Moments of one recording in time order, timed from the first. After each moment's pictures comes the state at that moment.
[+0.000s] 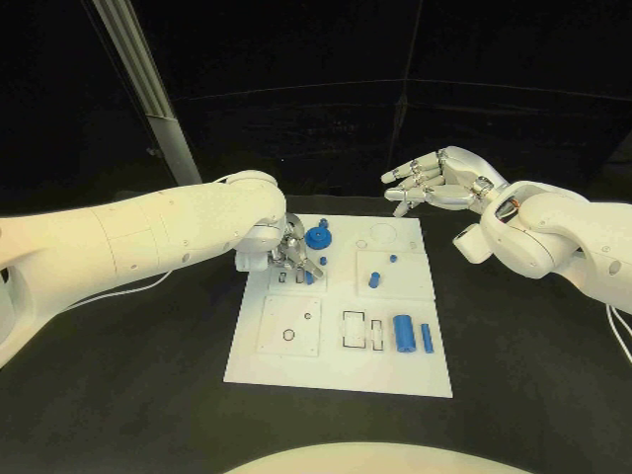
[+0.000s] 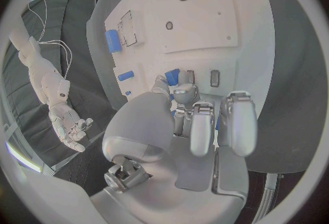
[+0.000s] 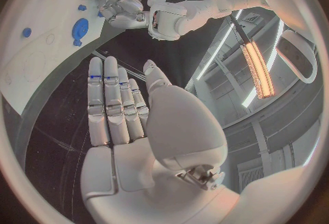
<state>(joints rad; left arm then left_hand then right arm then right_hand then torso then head) 1.38 -0.44 -0.21 1.15 -0.83 0.33 -0.64 1.25 0.12 -0.16 0.24 0.05 0.90 0.06 0.64 0.47 1.23 -0.01 1.12 0.97 1.46 -0.07 1.57 1.31 0.06 1.46 0.04 1.43 1.31 1.25 -0.86 0.00 1.46 -0.65 -0.20 0.27 1.42 0.03 -0.05 0.08 0.21 0.90 0.21 0.08 0.07 1.15 0.13 0.13 0.09 1.32 0.07 0.11 0.25 0.17 1.10 0.18 0.36 0.10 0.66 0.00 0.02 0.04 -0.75</state>
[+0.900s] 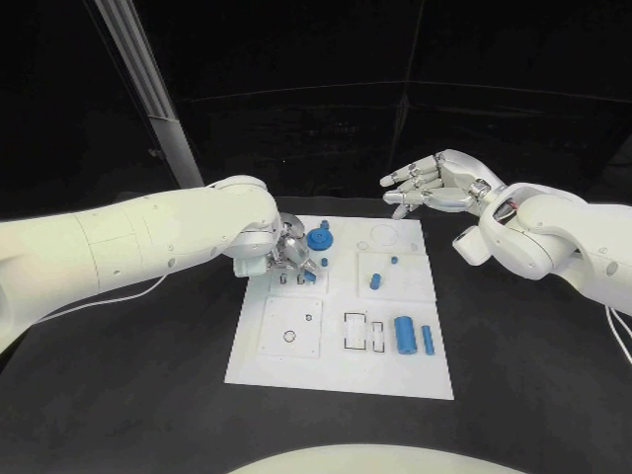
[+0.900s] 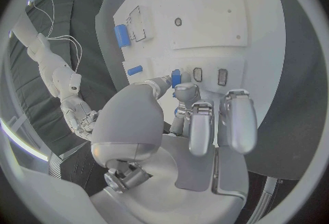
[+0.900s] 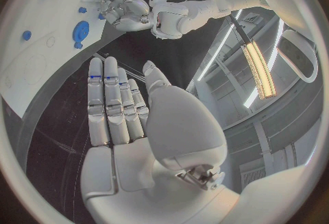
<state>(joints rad) 1.38 -0.50 -0.21 1.22 -0.81 0.24 -0.56 1.21 -0.08 0.53 0.21 0.13 0.85 0.06 0.68 0.56 1.23 -0.02 1.08 0.94 1.47 -0.08 1.57 1.31 0.06 1.46 0.03 1.39 1.26 1.25 -0.85 0.00 1.45 -0.65 -0.18 0.26 1.42 0.04 -0.05 0.07 0.21 0.90 0.21 0.08 0.07 1.14 0.14 0.13 0.08 1.32 0.07 0.09 0.24 0.17 1.10 0.18 0.33 0.09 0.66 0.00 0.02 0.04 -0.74</state>
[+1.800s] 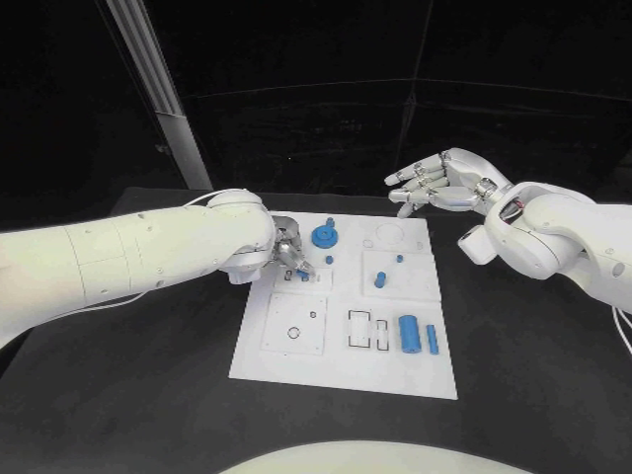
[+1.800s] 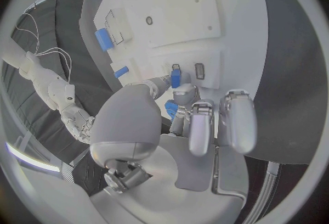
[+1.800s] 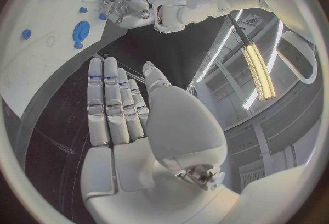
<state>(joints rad) 1.34 -0.57 -0.21 1.30 -0.99 0.10 -0.55 1.18 -0.10 0.57 0.18 0.13 0.85 0.06 0.69 0.57 1.26 -0.02 1.12 0.98 1.47 -0.08 1.57 1.31 0.06 1.46 0.03 1.39 1.28 1.25 -0.84 0.00 1.44 -0.67 -0.18 0.26 1.42 0.04 -0.04 0.08 0.25 0.90 0.21 0.08 0.07 1.14 0.14 0.13 0.07 1.32 0.07 0.08 0.24 0.17 1.10 0.18 0.32 0.09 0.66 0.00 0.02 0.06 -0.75</state>
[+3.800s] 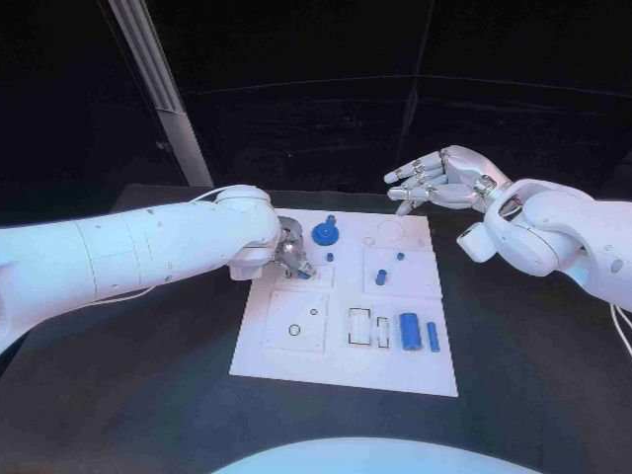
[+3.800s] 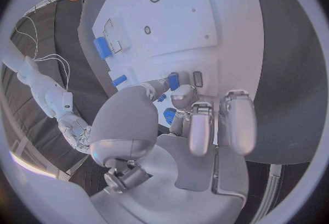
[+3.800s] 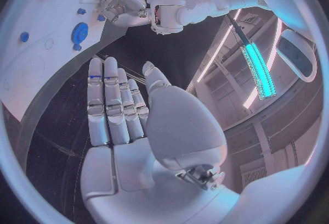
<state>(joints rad) 1.34 -0.55 -0.21 1.27 -1.00 0.20 -0.58 1.09 -0.07 0.61 0.15 0.12 0.89 0.04 0.71 0.58 1.29 -0.03 1.15 1.00 1.46 -0.09 1.57 1.31 0.06 1.47 0.02 1.39 1.29 1.25 -0.83 0.00 1.43 -0.66 -0.16 0.27 1.42 0.04 -0.04 0.08 0.26 0.90 0.21 0.08 0.07 1.14 0.14 0.13 0.07 1.32 0.07 0.08 0.23 0.17 1.10 0.18 0.32 0.08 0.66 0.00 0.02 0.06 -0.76</state>
